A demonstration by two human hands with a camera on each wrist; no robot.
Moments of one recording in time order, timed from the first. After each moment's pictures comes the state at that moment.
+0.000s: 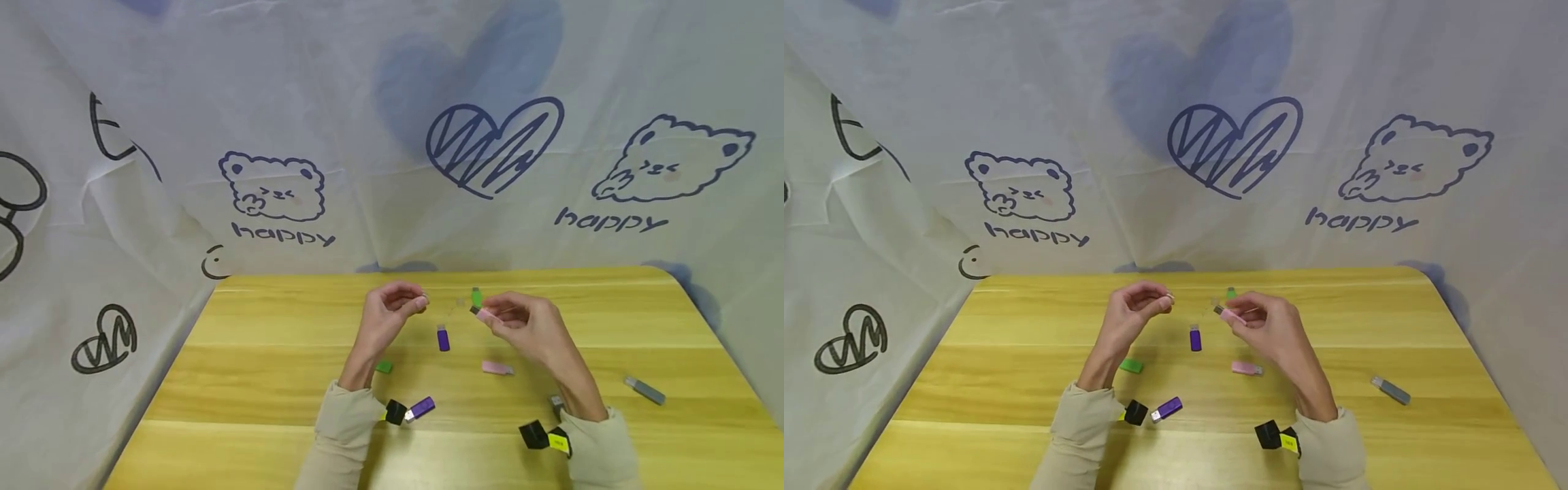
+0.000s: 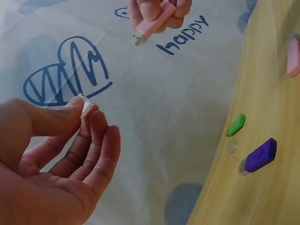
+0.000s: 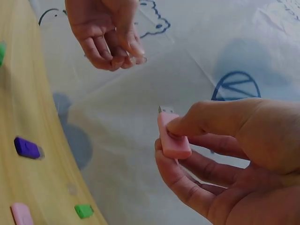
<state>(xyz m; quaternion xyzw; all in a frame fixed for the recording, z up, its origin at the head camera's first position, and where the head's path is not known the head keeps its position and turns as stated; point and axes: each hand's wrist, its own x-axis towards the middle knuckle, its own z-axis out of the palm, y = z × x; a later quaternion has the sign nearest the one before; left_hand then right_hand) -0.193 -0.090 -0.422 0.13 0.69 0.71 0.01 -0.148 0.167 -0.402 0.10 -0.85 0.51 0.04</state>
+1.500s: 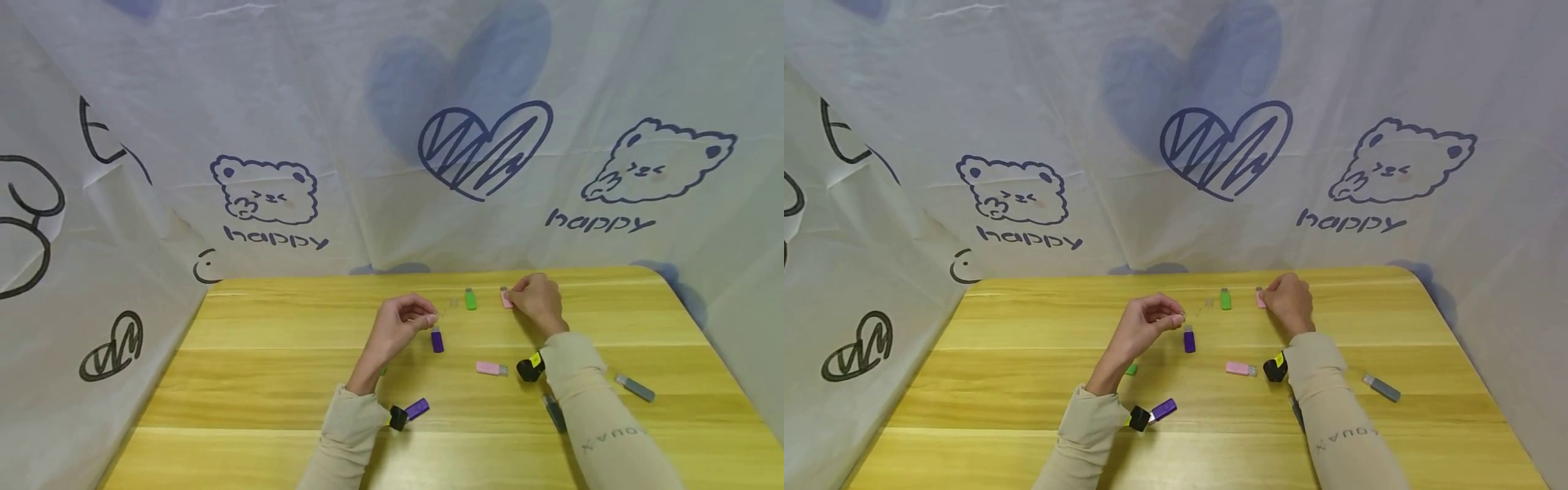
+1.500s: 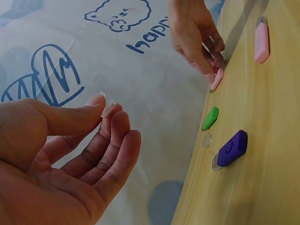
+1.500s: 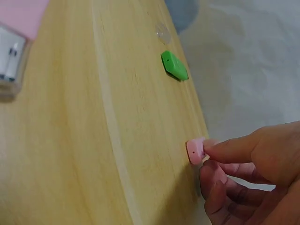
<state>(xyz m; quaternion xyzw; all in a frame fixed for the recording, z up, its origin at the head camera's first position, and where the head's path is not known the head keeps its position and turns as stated) -0.195 -0.071 -0.439 0.16 0.78 0.60 0.05 -0.253 0.220 -0.475 -0.11 -0.93 0.35 0.02</state>
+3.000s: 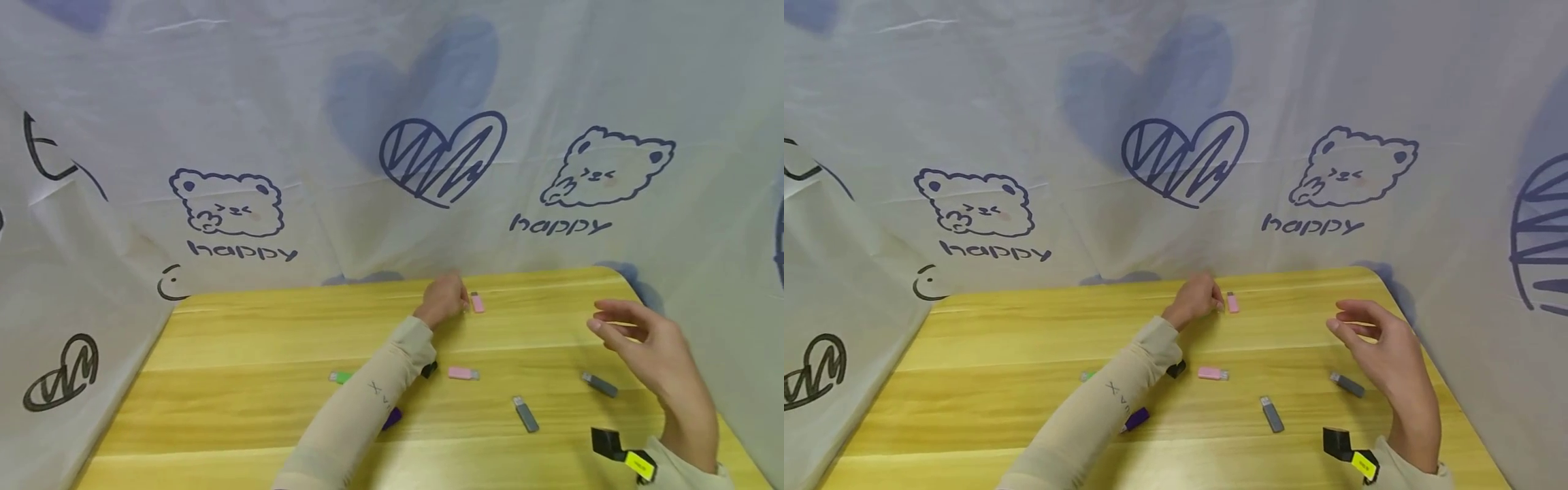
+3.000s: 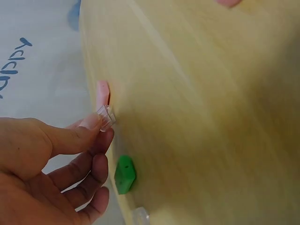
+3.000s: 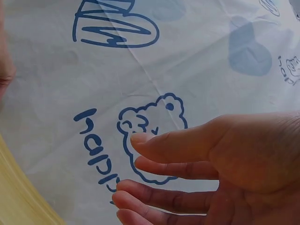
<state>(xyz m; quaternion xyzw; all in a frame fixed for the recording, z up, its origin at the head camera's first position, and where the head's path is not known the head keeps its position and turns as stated) -0.290 0.076 -0.469 0.25 0.94 0.20 0.07 -0.085 0.324 -0.378 -0.06 -0.90 0.43 0.08</state>
